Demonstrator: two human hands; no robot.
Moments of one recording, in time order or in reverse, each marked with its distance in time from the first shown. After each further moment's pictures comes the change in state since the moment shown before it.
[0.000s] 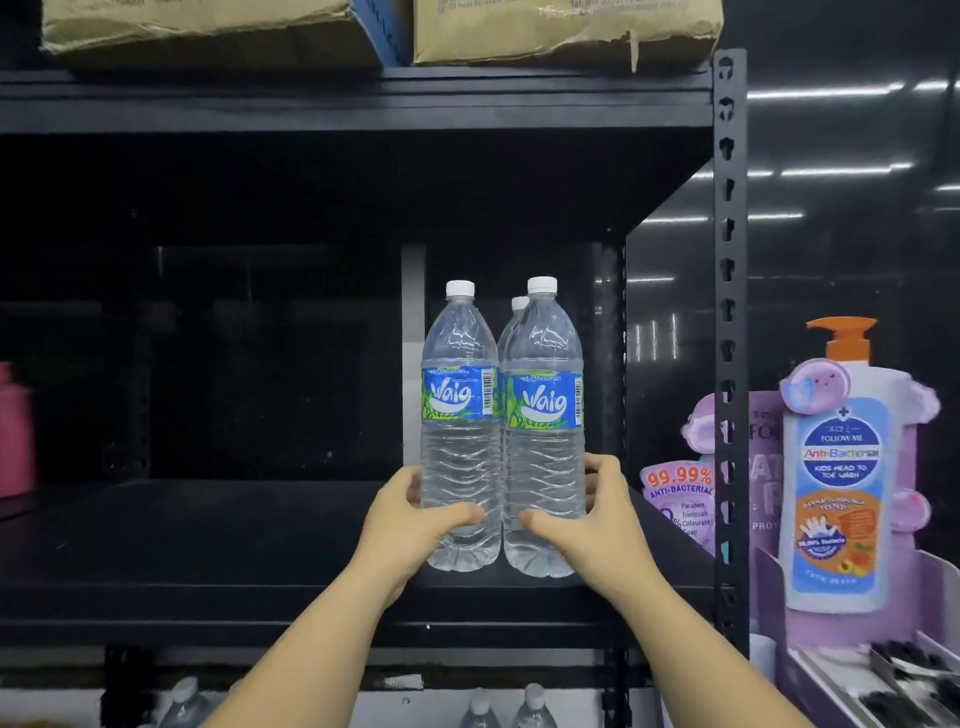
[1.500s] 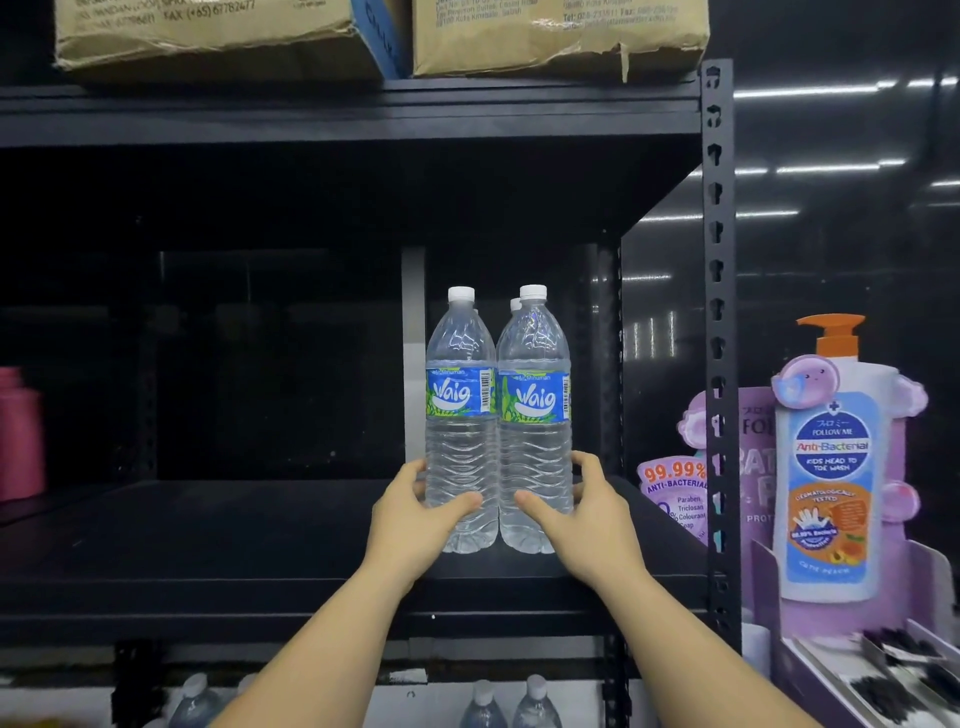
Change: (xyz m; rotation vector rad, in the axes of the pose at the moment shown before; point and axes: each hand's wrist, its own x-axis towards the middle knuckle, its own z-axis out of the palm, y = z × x) left_hand 0.001 -0.007 0.004 0.082 0.049 0.081; right_hand 0.003 0.005 0.009 -0.189 0.041 0.041
